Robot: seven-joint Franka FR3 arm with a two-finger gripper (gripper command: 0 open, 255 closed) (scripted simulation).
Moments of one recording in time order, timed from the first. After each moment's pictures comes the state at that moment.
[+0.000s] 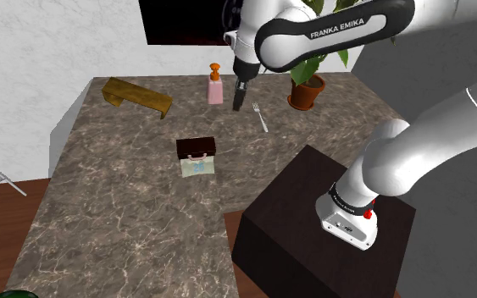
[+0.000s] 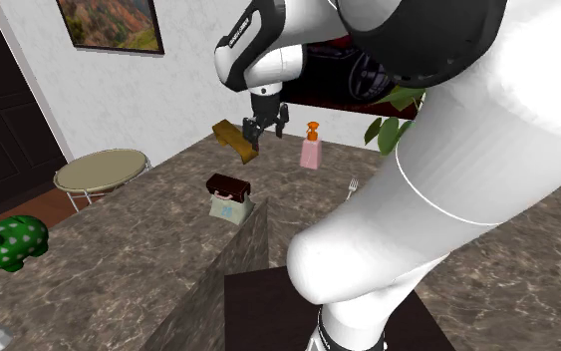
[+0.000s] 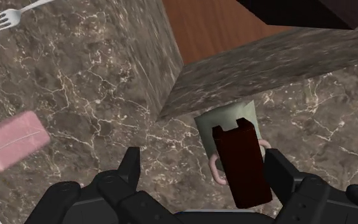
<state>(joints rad) 0.16 -0.38 0.06 -2.44 -0.06 2.20 -0.34</state>
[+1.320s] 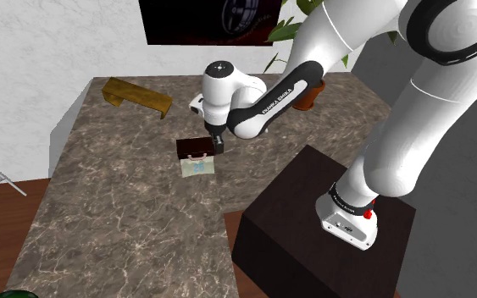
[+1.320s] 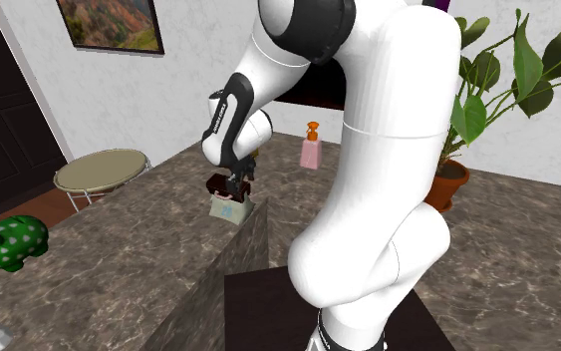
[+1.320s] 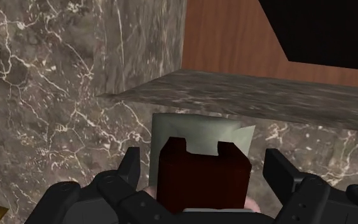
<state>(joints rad) 0.22 0.08 0.14 -2.43 -0.33 2.58 -0.38</state>
